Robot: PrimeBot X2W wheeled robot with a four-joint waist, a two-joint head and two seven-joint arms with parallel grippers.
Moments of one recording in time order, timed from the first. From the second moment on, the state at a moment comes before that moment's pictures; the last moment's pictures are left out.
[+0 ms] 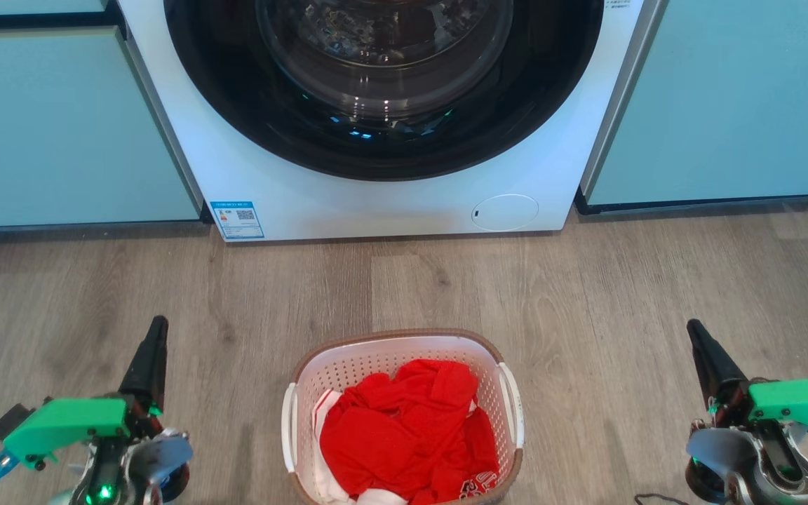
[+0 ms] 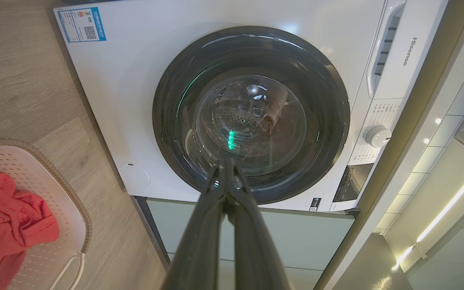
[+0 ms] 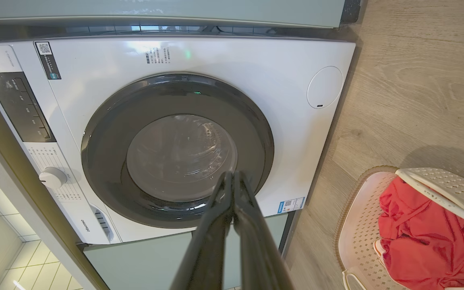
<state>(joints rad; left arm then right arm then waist) -0.05 0.05 0.08 0.27 -1.62 -0.12 0.11 -0.06 -0.04 -0.13 0.28 1.62 0.12 0.10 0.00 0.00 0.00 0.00</state>
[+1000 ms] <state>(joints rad) -0.05 0.05 0.08 0.27 -1.62 -0.12 0.11 -0.06 -0.04 -0.13 0.28 1.62 0.12 0.10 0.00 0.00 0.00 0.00</state>
